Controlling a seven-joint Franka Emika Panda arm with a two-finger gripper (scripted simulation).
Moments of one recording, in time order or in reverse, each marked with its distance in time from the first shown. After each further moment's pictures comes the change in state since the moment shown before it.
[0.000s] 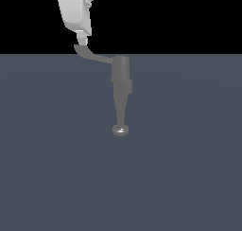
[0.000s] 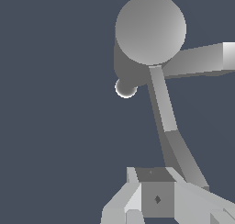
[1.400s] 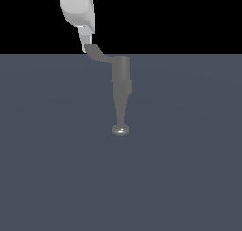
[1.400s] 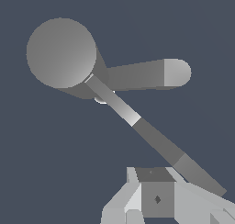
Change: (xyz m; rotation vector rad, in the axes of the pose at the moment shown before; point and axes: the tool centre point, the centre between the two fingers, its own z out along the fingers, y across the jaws) arm 0.018 0.068 -0.001 0.001 -0.001 -0.012
